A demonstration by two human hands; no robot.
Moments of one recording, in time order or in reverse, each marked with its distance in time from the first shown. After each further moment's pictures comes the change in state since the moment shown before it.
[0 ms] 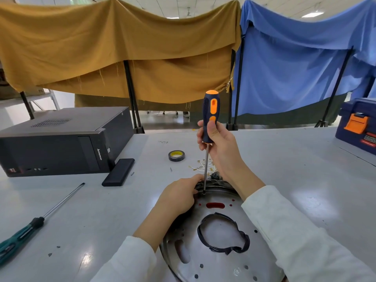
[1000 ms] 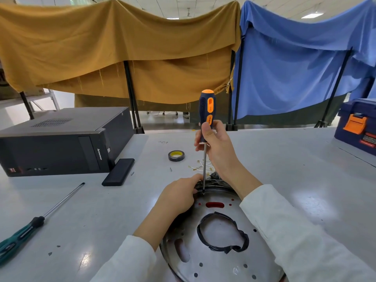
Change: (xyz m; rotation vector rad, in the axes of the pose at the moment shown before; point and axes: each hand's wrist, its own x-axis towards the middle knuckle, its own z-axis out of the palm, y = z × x) left_hand 0.000 0.003 0.000 0.033 -0.003 -0.011; right_hand 0.000 0.001 0.004 -0.167 -0.005 -0.006
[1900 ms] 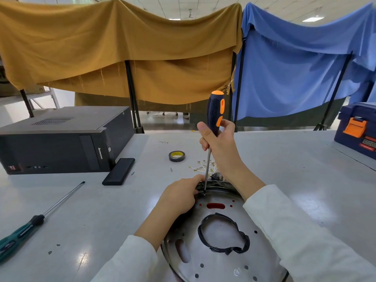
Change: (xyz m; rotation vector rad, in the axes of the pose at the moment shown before) left_hand -0.002 0.001 -0.003 -0.010 0.004 0.007; right_hand 0.003 -0.004 0.003 -0.072 0.086 -0.013
